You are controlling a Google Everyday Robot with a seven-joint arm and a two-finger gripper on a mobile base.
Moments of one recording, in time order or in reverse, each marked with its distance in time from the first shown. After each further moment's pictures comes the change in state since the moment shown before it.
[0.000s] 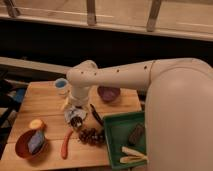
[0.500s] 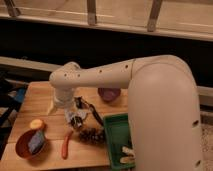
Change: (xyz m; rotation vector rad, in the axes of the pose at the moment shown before) arm 0.012 0.068 0.018 -0.021 0.024 -0.138
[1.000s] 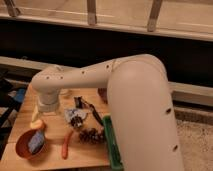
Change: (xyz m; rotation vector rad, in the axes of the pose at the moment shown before) arm 0.007 0.066 0.029 -0.026 0.052 -0.147
